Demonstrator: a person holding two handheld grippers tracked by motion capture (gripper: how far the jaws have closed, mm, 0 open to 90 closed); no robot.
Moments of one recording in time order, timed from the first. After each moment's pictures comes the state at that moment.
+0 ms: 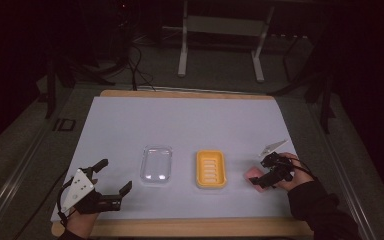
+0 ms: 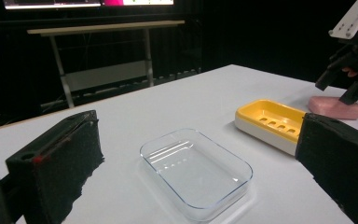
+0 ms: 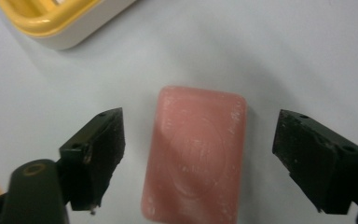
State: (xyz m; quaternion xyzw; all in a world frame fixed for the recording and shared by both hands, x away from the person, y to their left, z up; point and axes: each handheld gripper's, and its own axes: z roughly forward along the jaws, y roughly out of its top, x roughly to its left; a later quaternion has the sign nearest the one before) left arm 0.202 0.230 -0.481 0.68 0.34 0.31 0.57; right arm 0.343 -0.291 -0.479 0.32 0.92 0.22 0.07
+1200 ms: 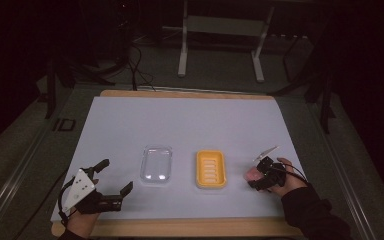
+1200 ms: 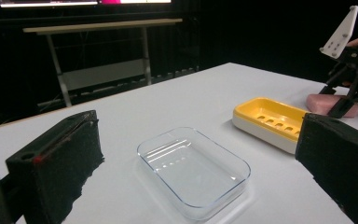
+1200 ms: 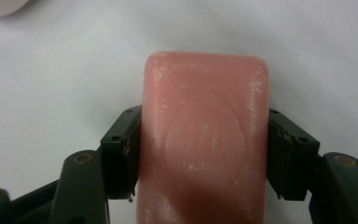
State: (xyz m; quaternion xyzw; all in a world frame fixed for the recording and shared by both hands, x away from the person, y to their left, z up) left arm 0.203 0.229 -0.481 0.68 0.34 0.30 0.57; right arm 0.339 -0.280 -0.505 0.37 0.91 0.16 0.08
